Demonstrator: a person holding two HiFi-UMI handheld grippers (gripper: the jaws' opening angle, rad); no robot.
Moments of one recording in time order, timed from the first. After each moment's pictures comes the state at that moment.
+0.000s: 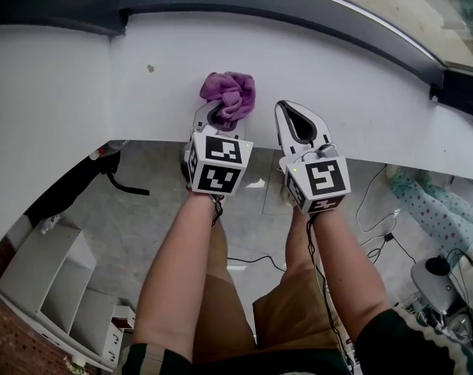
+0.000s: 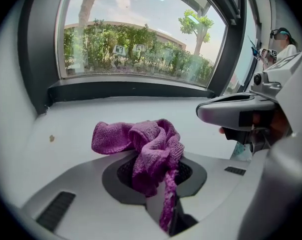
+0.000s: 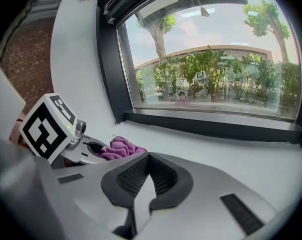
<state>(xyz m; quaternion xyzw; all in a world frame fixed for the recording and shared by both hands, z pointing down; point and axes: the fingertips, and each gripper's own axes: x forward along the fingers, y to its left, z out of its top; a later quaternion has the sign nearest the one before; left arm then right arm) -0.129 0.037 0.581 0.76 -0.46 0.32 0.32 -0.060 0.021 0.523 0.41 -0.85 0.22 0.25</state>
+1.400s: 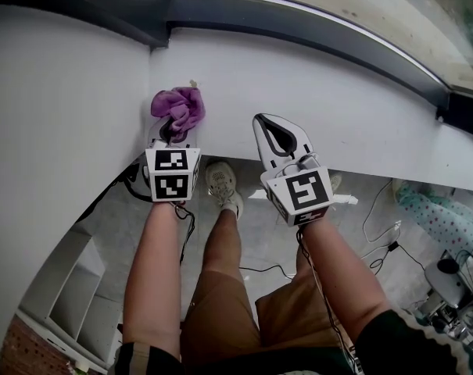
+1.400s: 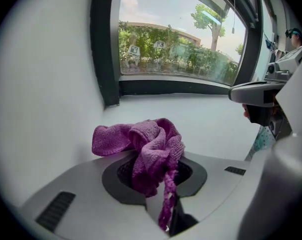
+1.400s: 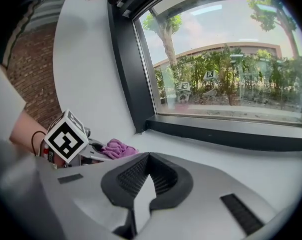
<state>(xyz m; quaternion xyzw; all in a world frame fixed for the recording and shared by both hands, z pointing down) -0.330 0.047 0.581 0.70 -0.54 0.34 0.32 -0.195 0.026 0.499 0.35 -0.88 0.22 0.23</state>
